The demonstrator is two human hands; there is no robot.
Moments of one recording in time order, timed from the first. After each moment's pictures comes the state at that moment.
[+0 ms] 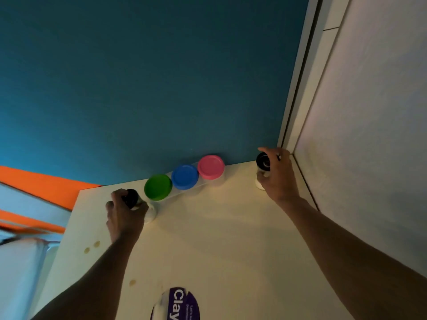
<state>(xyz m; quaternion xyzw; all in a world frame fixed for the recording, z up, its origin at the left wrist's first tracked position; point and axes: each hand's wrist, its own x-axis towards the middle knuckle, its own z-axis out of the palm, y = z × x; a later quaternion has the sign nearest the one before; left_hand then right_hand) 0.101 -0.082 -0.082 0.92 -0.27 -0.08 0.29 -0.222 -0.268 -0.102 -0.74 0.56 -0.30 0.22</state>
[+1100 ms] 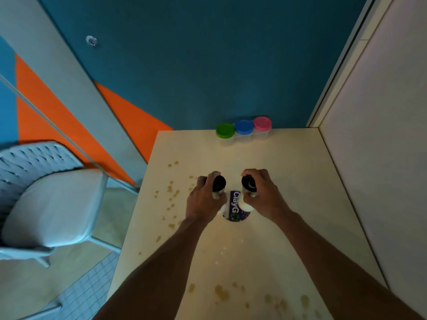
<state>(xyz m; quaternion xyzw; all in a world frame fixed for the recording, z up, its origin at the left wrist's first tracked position) 0.031 0.185 -0.020 0.81 -0.51 -0.16 0.25 -0.147 0.098 -0.003 -0.81 0.43 -0.18 0.35</state>
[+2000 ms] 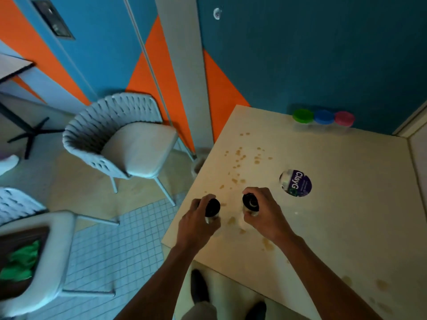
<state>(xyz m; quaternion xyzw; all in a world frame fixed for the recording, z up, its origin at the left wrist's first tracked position) 0.050 0.490 -0.035 0.88 -0.36 -0.12 0.27 -0.090 0.318 -0.022 -0.86 0.28 -0.13 0.41</state>
